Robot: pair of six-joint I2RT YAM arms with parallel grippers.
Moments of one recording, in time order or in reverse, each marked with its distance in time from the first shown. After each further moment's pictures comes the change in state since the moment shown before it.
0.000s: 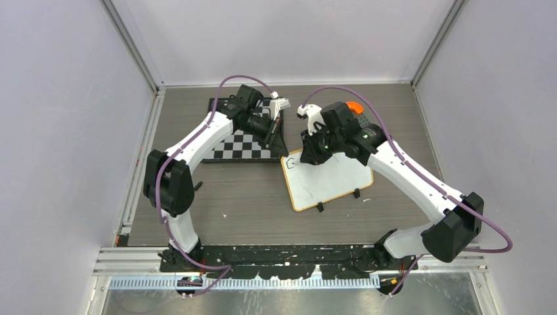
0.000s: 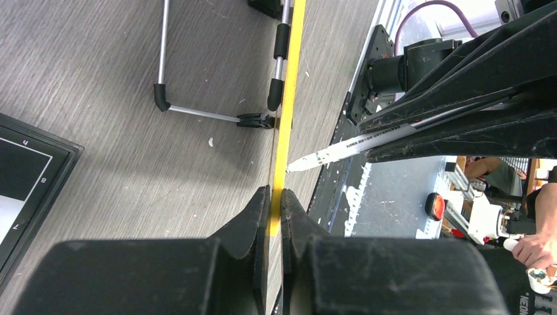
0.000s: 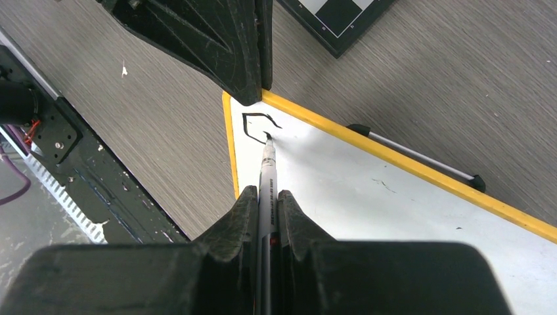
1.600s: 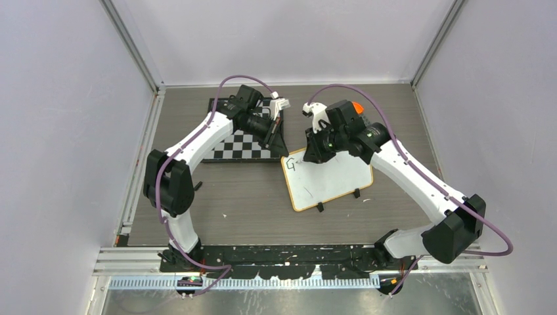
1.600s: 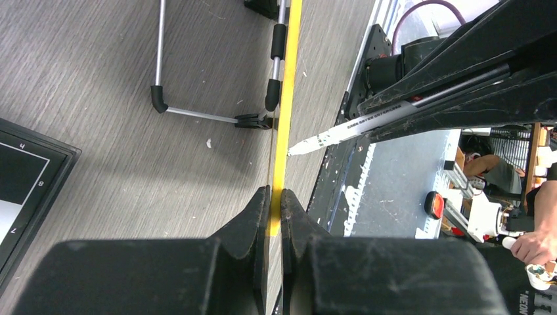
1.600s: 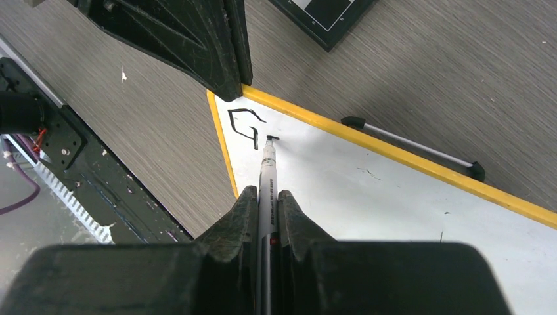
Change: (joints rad) left arm 0.000 0.000 -0.003 0.005 0.011 0.005; right arm -0.039 -0.010 -0.003 -0.015 -0.018 0.024
